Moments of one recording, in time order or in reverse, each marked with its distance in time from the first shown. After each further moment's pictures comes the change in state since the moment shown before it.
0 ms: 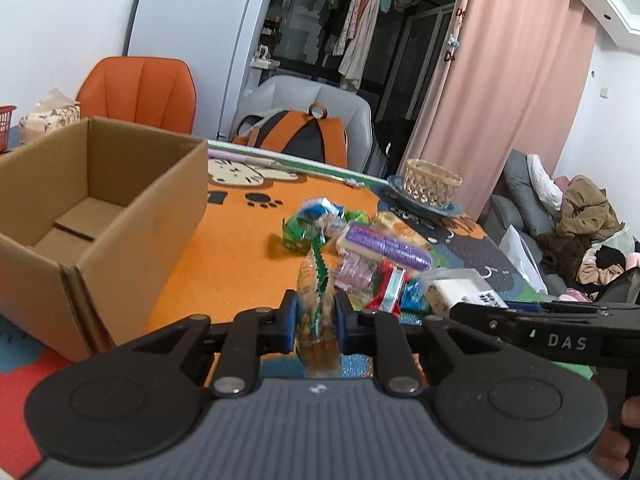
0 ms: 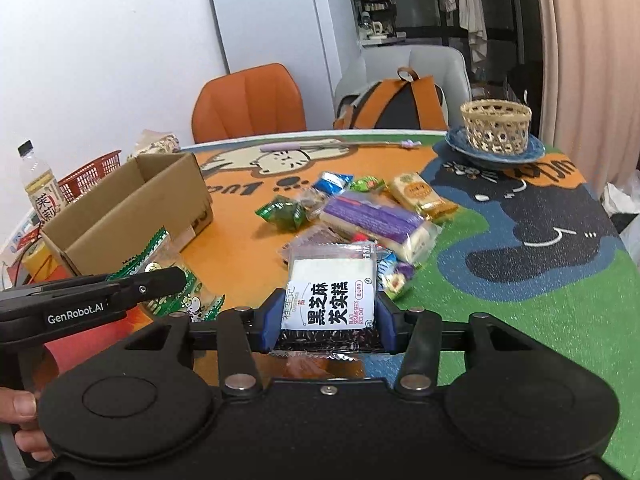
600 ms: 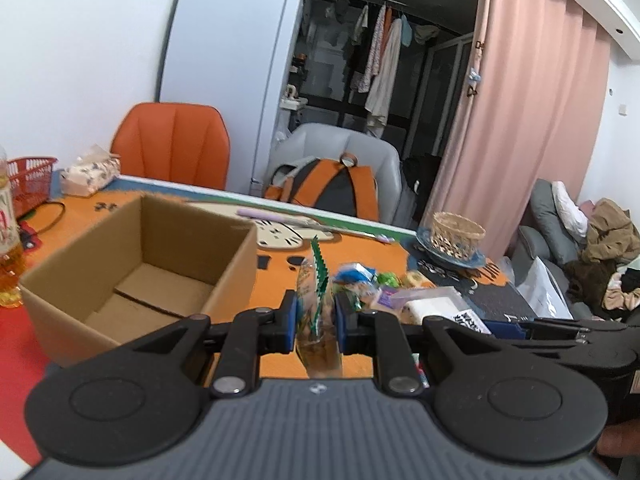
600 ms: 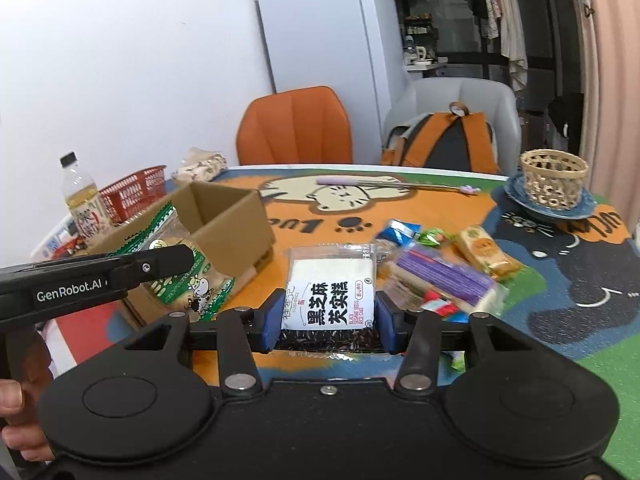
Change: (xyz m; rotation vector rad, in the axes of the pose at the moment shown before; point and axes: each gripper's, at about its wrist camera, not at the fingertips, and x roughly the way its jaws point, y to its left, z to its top) left arm -0.046 0.005 0.042 0.013 -0.105 0.108; right arm 0.001 0.048 0.033 -0.066 -0.059 0.103
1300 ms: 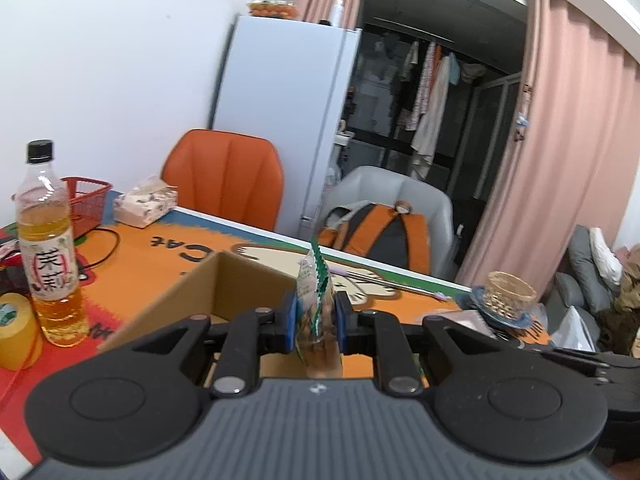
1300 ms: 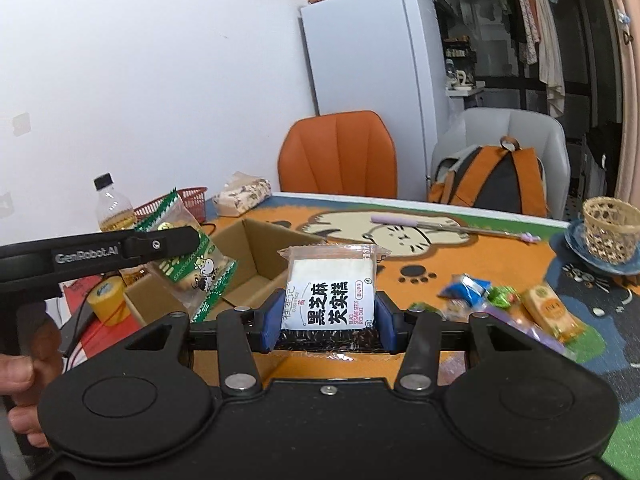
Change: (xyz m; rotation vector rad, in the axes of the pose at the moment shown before) left arm -0.006 0.058 0.044 -0.086 -0.091 0.120; right arm 0.024 0.049 0.036 -0.059 -0.063 0.084
